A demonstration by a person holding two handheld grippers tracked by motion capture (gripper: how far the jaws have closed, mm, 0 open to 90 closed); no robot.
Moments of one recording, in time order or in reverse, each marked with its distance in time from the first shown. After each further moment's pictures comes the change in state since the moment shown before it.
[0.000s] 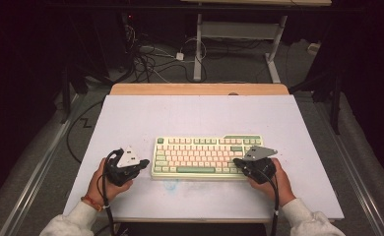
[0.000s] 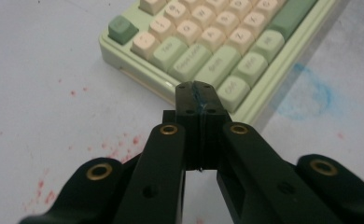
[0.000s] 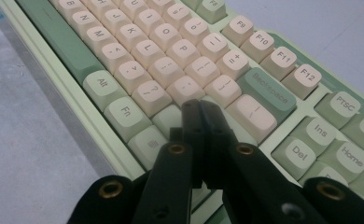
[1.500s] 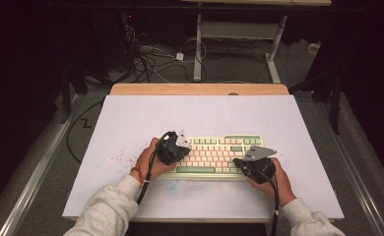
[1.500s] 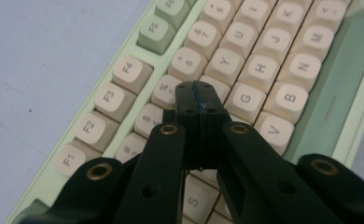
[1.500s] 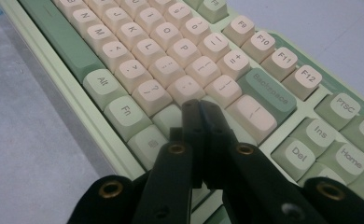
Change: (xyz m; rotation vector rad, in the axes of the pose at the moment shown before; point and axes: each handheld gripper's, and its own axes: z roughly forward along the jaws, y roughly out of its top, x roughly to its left) left arm -0.023 0.092 0.094 0.122 -0.072 0.146; right arm 0.000 0.001 0.000 0.007 -0.001 -0.014
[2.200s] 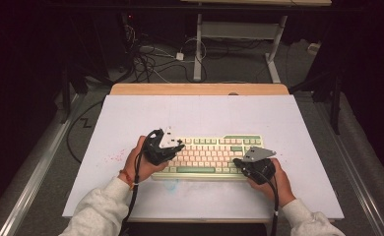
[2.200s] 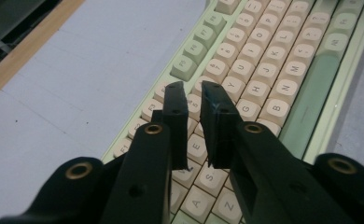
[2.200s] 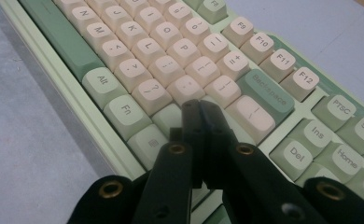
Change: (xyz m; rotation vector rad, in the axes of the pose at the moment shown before) left arm 0.001 -0.017 -0.049 -0.164 0.086 0.002; right arm 0.003 0.000 -0.001 0.001 -0.019 -0.015
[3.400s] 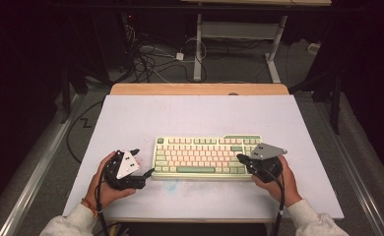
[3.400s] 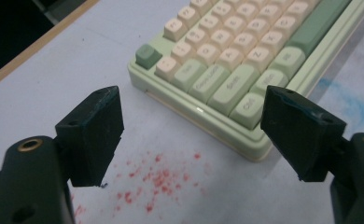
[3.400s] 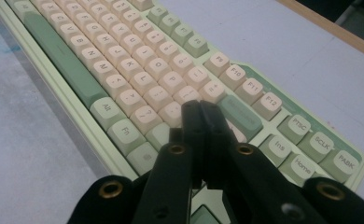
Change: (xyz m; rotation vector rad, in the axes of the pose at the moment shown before) left arm -0.015 -0.103 -0.051 -0.027 0.161 -0.074; right arm -0.006 0.009 -0.024 -0.077 -0.013 0.019
